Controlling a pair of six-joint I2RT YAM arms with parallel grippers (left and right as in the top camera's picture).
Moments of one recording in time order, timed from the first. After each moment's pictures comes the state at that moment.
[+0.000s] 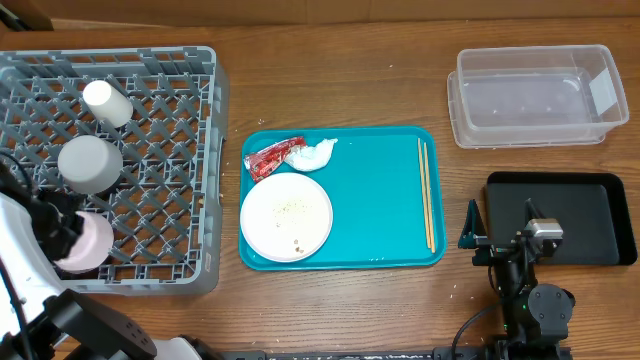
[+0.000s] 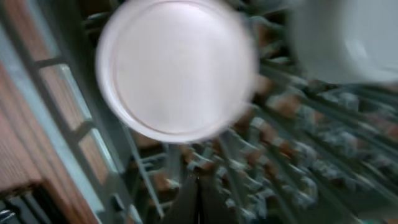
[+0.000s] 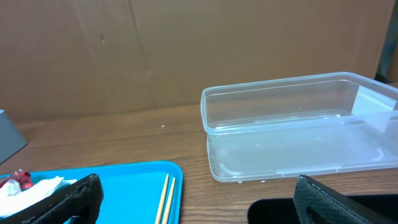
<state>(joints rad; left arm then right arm) 0.76 1.59 1.39 -1.23 0.05 -0.59 0.00 0.01 0.02 -0.03 -0.03 0.13</state>
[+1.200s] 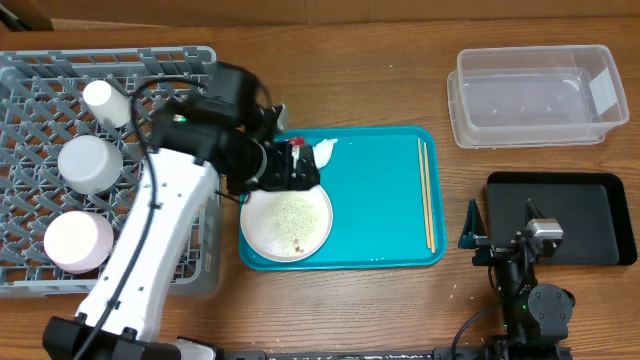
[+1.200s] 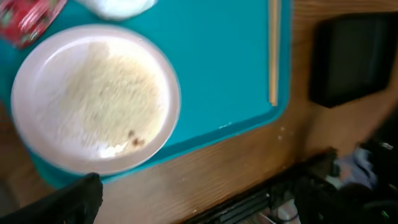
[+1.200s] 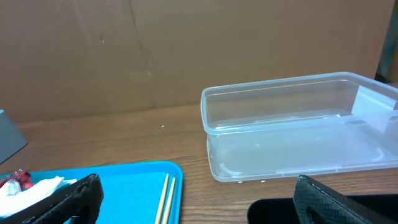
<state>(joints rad) -0.30 1.56 1.55 -1.32 0.37 -0.31 0.00 0.01 0.02 -0.04 -0.03 0.13</state>
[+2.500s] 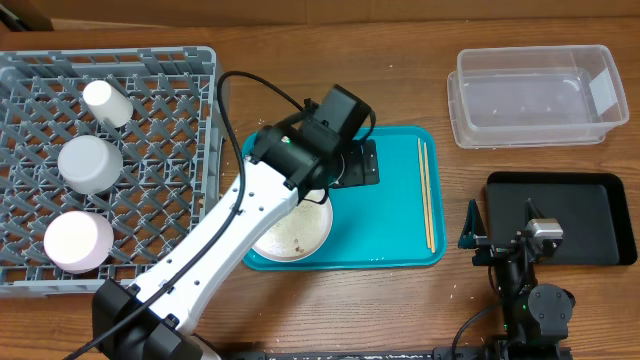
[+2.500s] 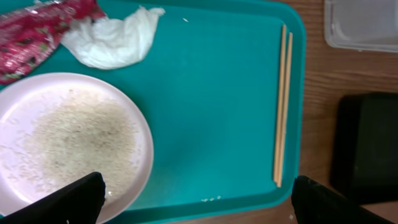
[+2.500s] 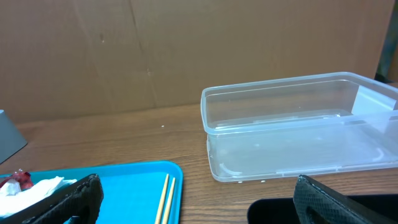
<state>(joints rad) -0.66 1.65 1.55 -1.02 -0.03 -0.74 0.00 0.01 0.02 -0.04 -0.03 0.13</state>
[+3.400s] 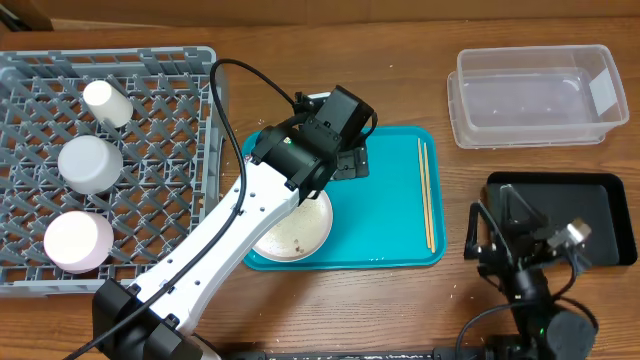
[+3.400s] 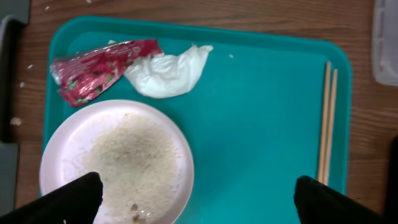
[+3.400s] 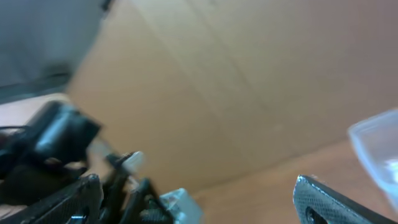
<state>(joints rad) -0.66 1.65 1.55 -1.03 -0.21 -0.74 0.00 0.07 0.11 0.27 -0.31 0.75</state>
